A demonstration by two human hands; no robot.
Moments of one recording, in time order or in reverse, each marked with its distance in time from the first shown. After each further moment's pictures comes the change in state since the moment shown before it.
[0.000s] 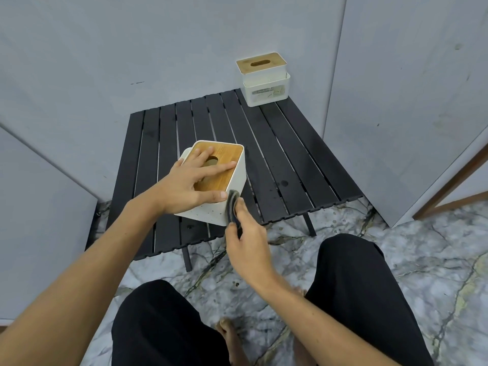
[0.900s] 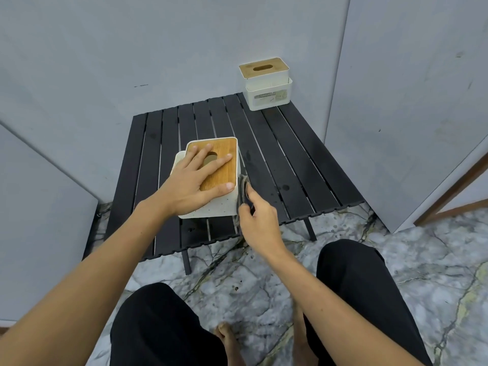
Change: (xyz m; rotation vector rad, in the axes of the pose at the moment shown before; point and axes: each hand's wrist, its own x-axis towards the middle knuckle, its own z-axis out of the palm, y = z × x) left_hand 0.014 -0.012 0.016 0.093 0.159 -0.081; right_hand 0.037 -0.022 -0.036 0.013 0.001 0.036
